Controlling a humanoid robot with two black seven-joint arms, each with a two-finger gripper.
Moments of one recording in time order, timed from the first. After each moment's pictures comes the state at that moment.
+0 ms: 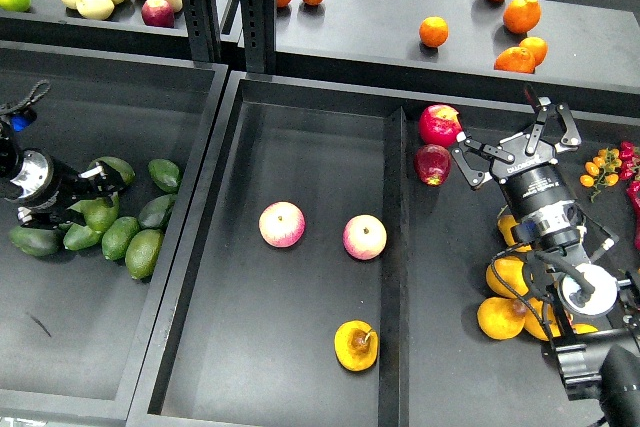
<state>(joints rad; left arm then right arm) -0.80 0.62 -0.16 -0.66 0.56 -0.49 0.49 0.46 0.02 1.43 0.81 -0.18 0.58 -0.10</state>
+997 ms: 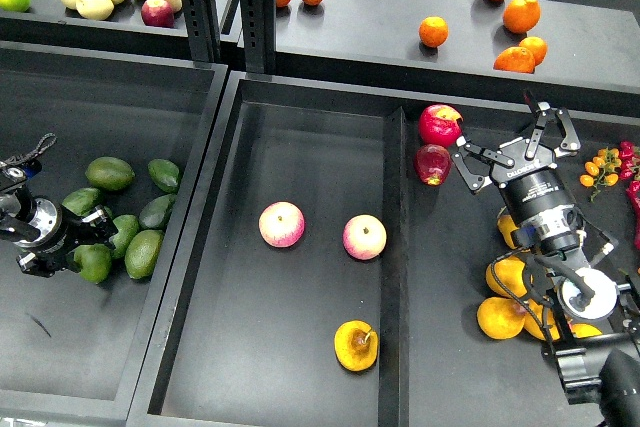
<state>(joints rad) -0.76 0.55 -0.16 -0.59 0.56 -0.49 0.49 0.44 0.02 1.43 0.81 -0.18 0.58 -0.10</state>
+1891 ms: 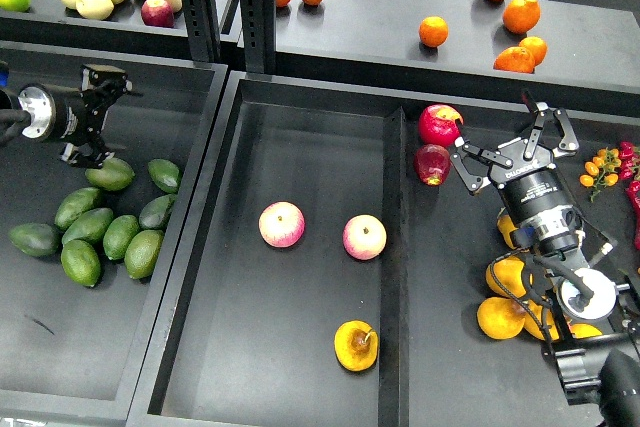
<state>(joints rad) -0.75 0.54 -0.90 -0.68 0.14 -0.49 0.49 0.44 0.01 1.41 0.81 -0.18 0.58 -0.11</state>
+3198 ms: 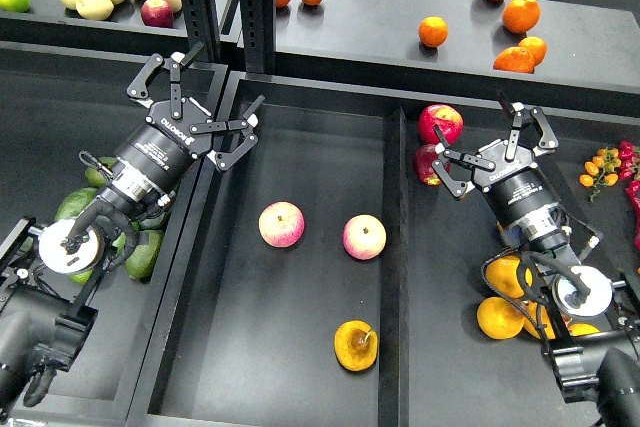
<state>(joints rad) -0.18 0.00 -1.50 -1.29 0.11 -0.47 0.30 0.44 0.01 1.38 0.84 -0.13 0.58 -0.21</state>
